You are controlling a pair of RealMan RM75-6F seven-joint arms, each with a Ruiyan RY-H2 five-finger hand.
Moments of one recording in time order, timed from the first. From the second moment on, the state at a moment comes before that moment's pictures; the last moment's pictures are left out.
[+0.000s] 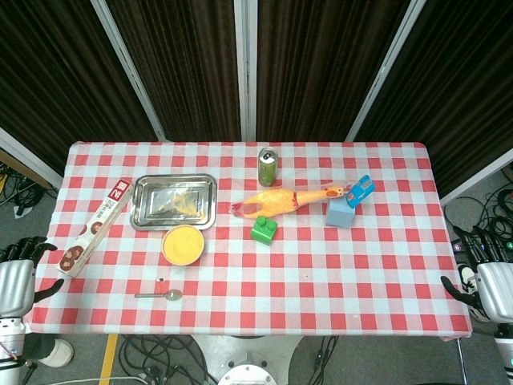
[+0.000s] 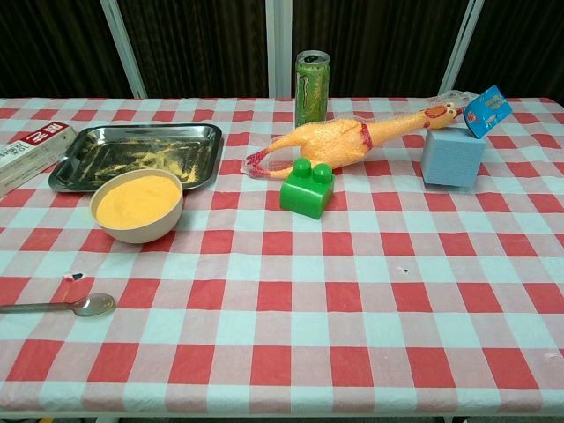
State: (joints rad) left arm -0.05 -1.18 -0.07 -1.69 1.39 1.54 0.23; right arm 0.08 -1.02 0.06 -1.57 -1.58 1.50 0.20
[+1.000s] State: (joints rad) left arm -0.21 -1.21 -0.04 -1.66 1.45 1.24 0.16; right arm 0.10 -1.02 0.08 -1.55 -1.55 1.48 0.21
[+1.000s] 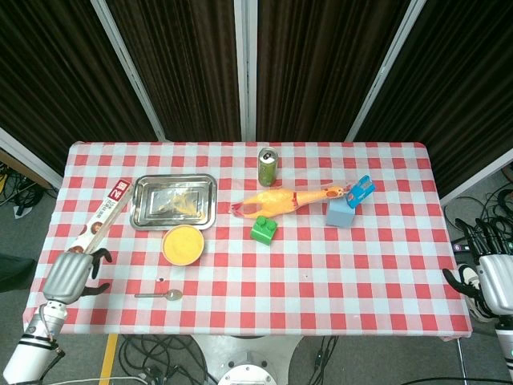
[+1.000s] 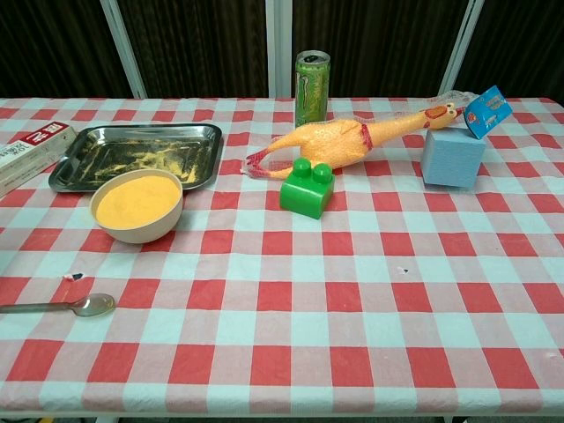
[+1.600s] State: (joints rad) left arm -0.26 -1.42 0.03 -1.54 1.42 1.12 0.19; right arm 0.11 -1.02 0.08 -1.56 -1.53 1.46 0.20
